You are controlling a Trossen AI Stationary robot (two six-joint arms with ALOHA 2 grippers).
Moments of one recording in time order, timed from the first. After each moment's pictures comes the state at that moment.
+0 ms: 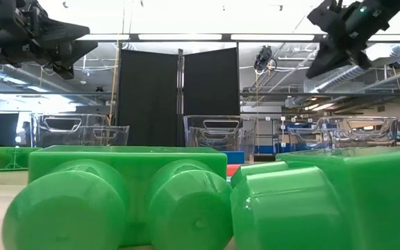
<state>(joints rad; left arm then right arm) -0.01 0.01 0.01 0.24 -0.15 -0.10 0.11 0.91 0.73 -0.65 0.64 0.81</state>
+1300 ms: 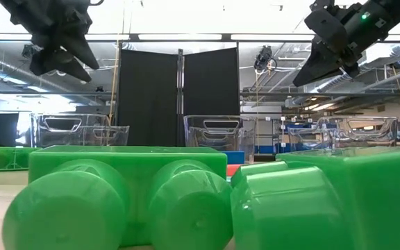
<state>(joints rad) -0.19 0.78 0.70 -0.73 -0.42 -0.95 0.29 1.10 0.67 -0.44 0.76 0.76</state>
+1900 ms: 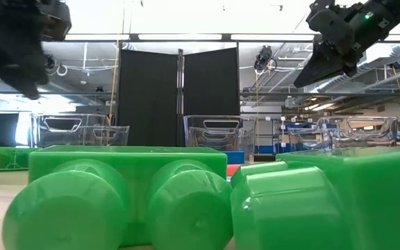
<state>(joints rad) -0.63 1.20 0.80 -0.76 -0.38 -1.47 0.29 1.10 0.67 -0.44 0.71 0.67</state>
